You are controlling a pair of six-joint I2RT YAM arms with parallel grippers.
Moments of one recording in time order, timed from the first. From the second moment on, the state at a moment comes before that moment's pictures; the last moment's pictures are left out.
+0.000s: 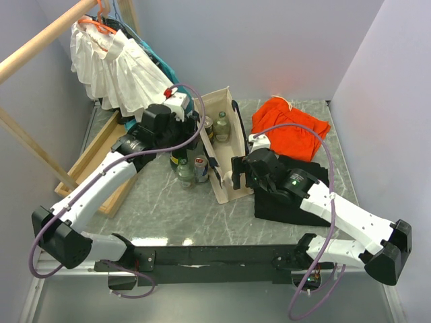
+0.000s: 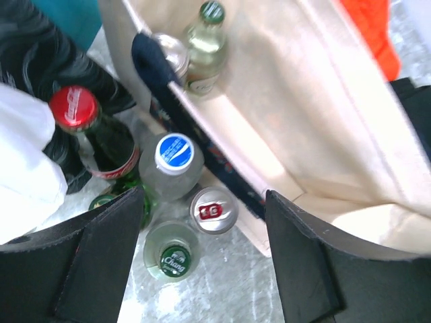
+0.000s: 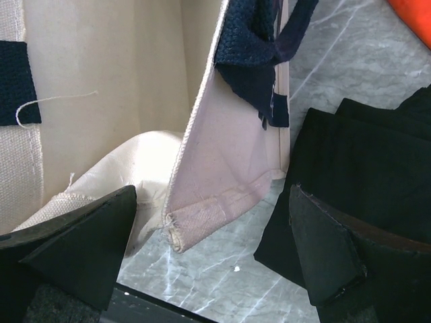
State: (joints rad) left arm -0.56 1.32 1.30 -0.45 0.00 -0.25; right arm 0.84 1.09 0.98 -0.61 0.33 0.46
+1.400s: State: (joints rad) left arm -0.57 1.89 1.95 -0.60 0.21 -0.12; right arm 0.84 1.09 0.98 -0.61 0.32 0.44
